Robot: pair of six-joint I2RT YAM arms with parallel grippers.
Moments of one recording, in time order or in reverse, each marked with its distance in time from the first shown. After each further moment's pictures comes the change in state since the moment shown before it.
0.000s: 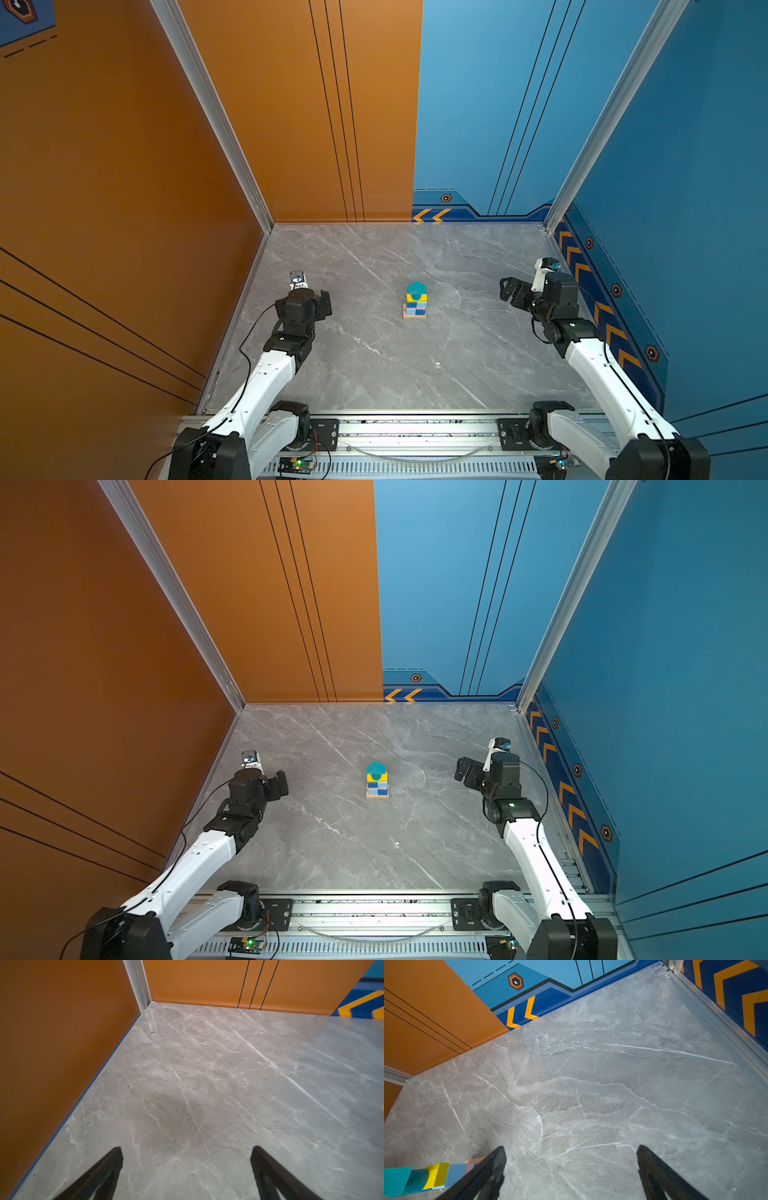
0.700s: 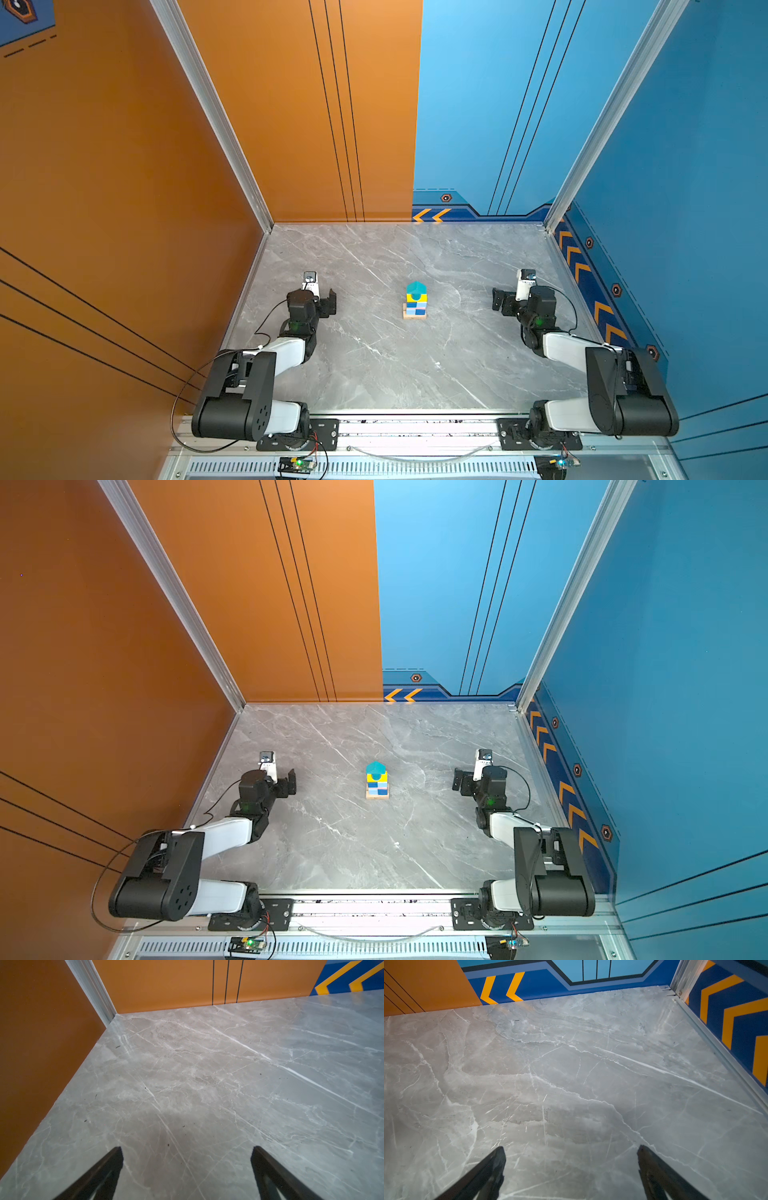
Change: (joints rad) left arm 0.063 0.373 -0.089 0.586 0.219 0.188; right arm -0.026 0.384 -0.259 0.735 0.027 -0.288
